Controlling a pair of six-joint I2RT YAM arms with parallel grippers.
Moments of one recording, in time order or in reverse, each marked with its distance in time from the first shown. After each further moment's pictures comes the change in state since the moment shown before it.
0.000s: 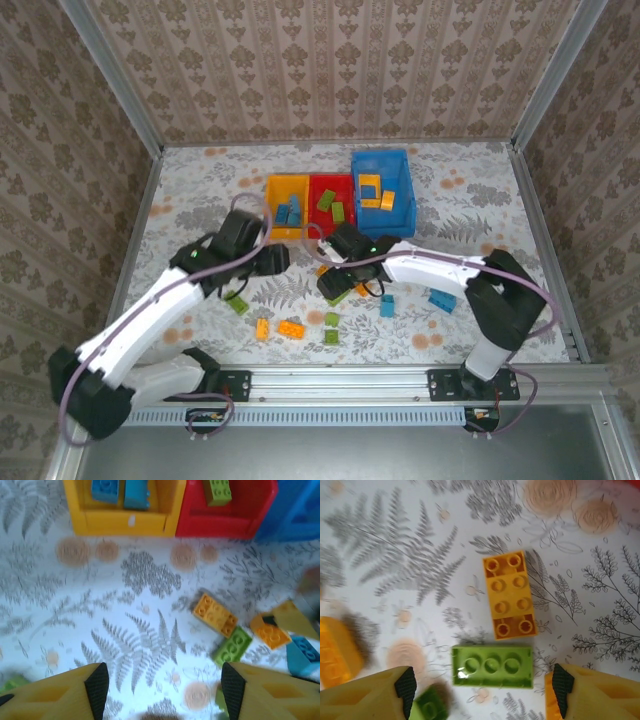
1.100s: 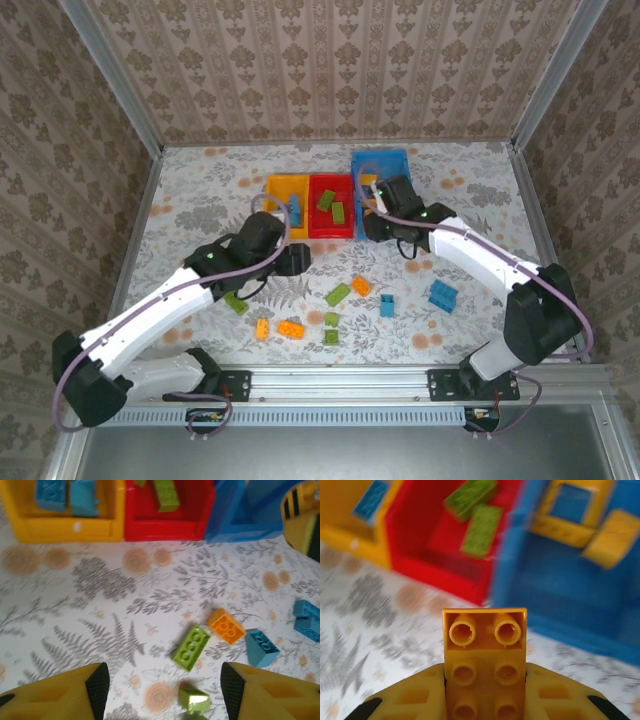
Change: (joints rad) left arm -0.173 0.138 0.114 0.103 -0.051 -0.027; right arm -0.335 -0.175 0.056 -0.016 0.086 0.074
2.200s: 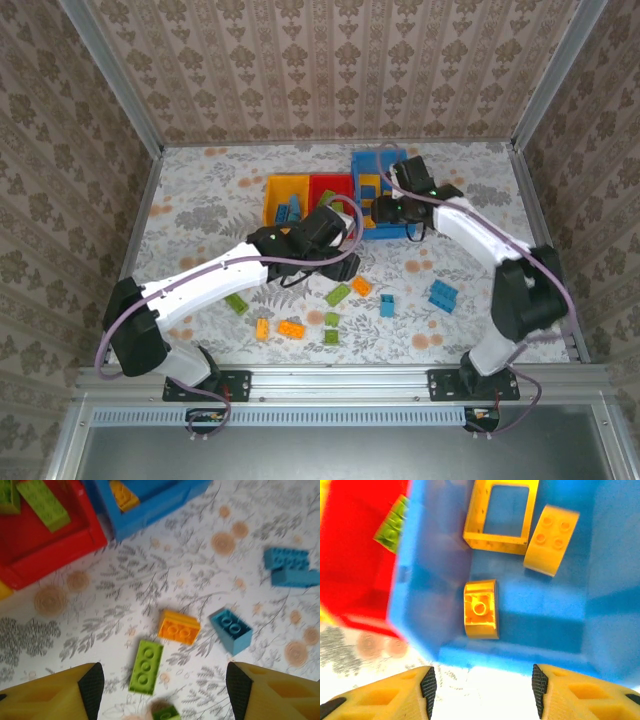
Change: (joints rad) left arm -0.173 0.322 0.211 0.001 0.015 0.230; right arm -0.132 0.042 0.061 -0.019 -0.092 0.056
